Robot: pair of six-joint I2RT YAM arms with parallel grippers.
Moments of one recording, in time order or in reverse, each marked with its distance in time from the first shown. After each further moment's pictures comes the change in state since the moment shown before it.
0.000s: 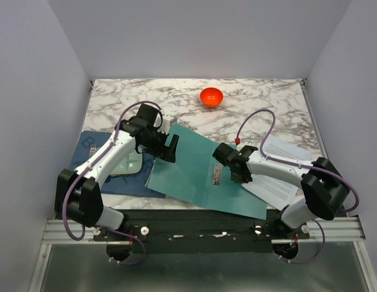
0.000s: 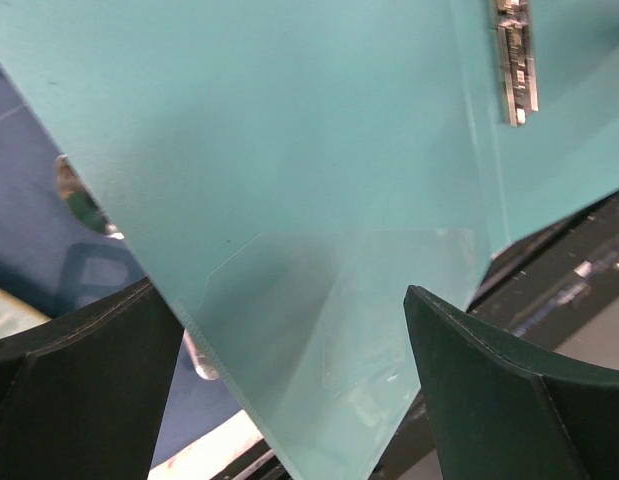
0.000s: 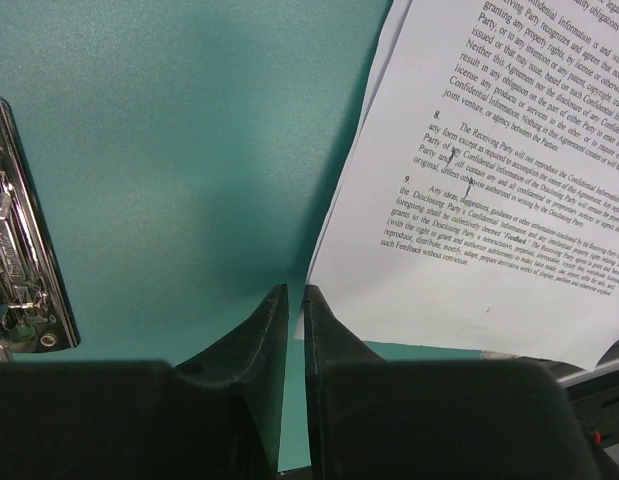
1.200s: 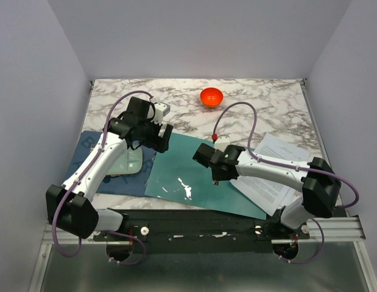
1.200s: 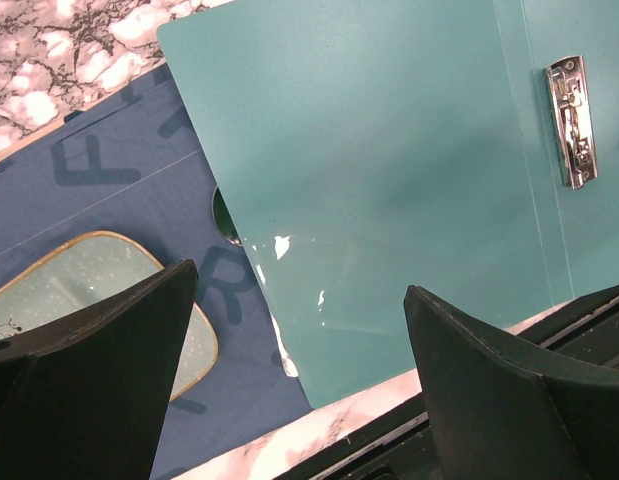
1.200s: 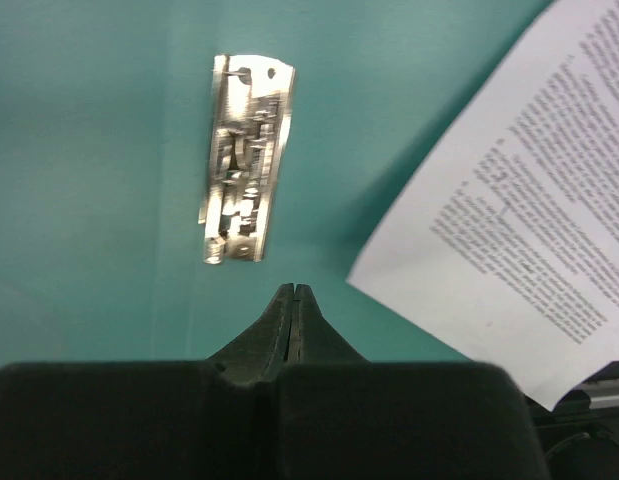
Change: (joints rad) left arm 0.026 -0.105 0.089 -0.008 -0.190 0.043; right arm 0.175 0.029 0.206 -0.046 0.010 -0.007
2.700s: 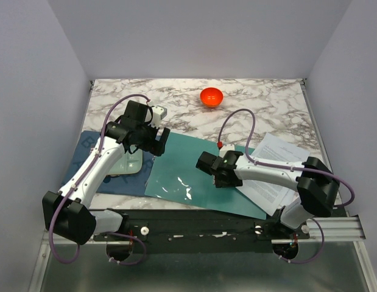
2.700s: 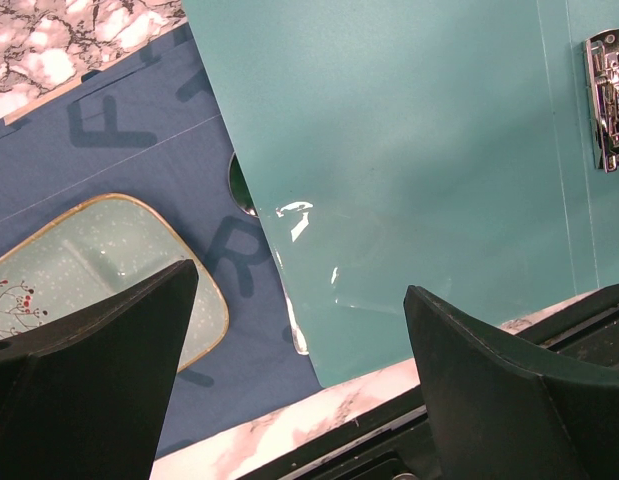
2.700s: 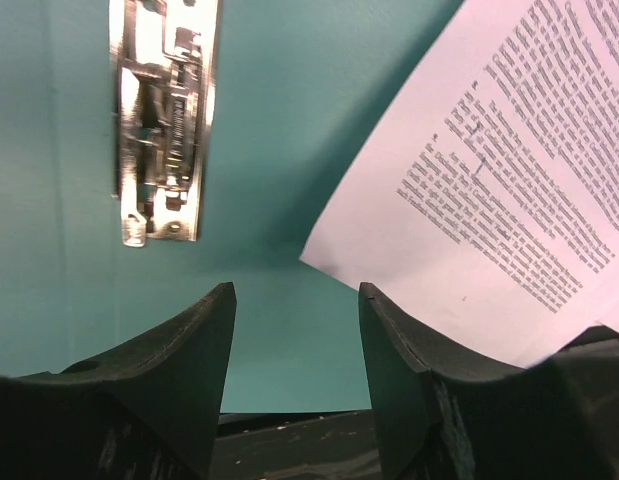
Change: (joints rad) left arm 0.005 -0.052 -0.046 -0.027 -0.050 0.002; right arm 0.043 0.027 -0.061 -0.042 0.021 0.055
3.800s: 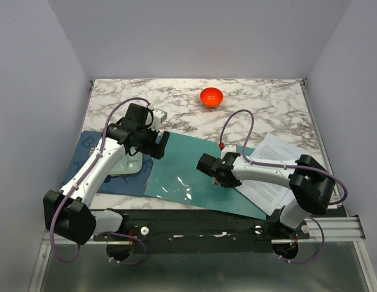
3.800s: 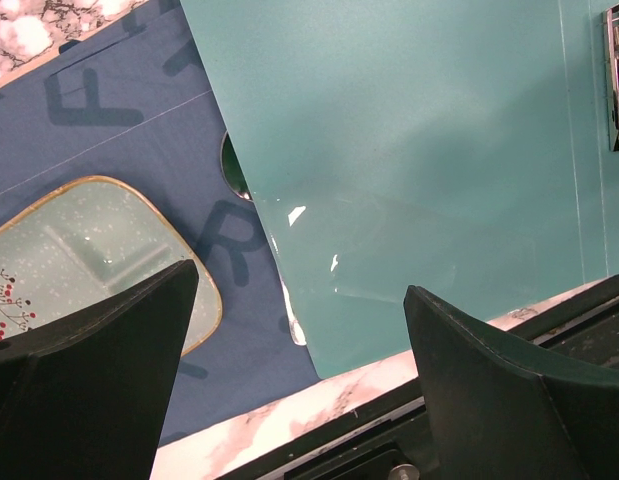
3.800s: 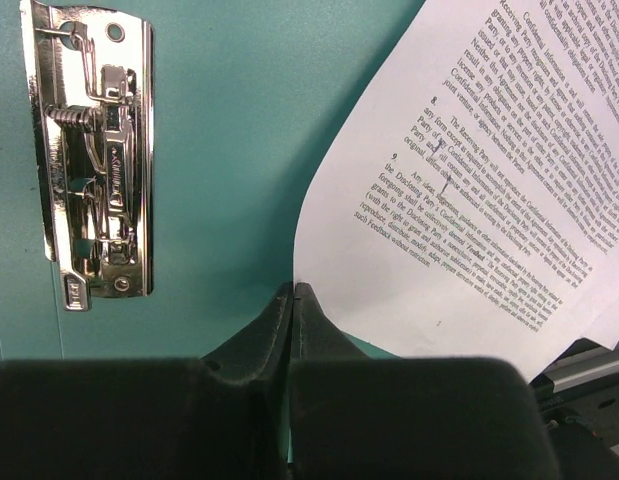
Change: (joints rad) left arm 0.000 0.000 -0.037 -0.003 0.000 -0.001; right arm -0.016 0.049 -0.052 0.037 0.075 0.024
